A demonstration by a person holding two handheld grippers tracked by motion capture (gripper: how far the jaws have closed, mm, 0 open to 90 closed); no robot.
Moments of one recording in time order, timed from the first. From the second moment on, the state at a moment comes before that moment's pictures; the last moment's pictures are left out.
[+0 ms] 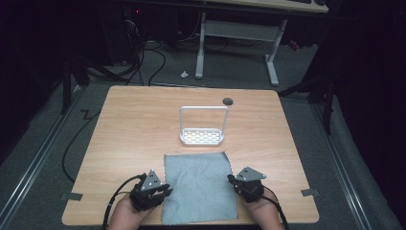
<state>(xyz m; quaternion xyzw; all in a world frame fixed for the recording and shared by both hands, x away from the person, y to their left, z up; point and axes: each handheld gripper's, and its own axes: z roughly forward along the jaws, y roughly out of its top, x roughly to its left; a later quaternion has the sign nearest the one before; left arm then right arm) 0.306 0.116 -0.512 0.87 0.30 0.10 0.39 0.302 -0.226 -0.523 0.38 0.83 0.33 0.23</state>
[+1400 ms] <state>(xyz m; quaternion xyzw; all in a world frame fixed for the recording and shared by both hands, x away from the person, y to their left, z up) 0.374 0.112 -0.528 0.80 0.42 0.12 0.40 0.280 -0.254 -0.513 0.40 0.81 0.37 0.22</state>
